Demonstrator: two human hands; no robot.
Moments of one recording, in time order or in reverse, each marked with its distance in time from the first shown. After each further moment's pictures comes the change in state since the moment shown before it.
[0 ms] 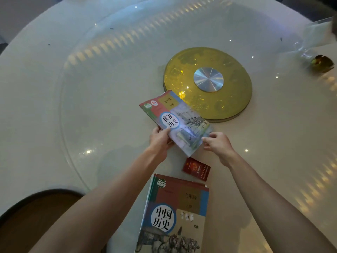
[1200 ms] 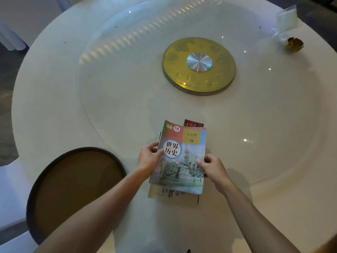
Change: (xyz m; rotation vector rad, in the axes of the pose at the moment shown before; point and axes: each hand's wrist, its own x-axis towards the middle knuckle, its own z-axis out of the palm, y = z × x) left_hand -0.172 -0.096 -0.139 0.753 0.034 0.275; right_hand -0.227 0.149 0.010 0.075 -0.078 -0.001
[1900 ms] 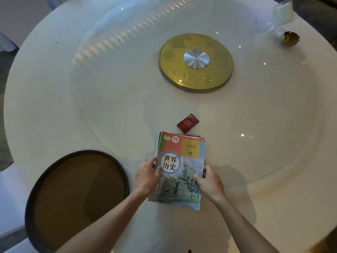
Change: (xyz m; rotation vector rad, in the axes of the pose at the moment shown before) left_hand -0.018 -0.057 -0.004 0.552 0.040 0.215; right_hand -0.026 0.034 0.028 -0.435 0.113 0.033
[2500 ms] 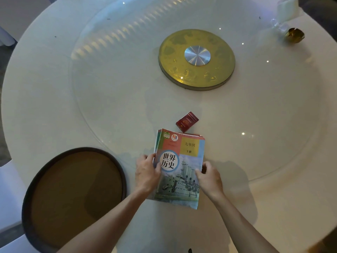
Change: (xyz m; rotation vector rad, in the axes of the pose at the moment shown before) left_hand -0.002 0.013 0.007 -0.016 0.040 -0.047; right_hand 0.013 0.002 0.000 0.110 0.081 -0.045
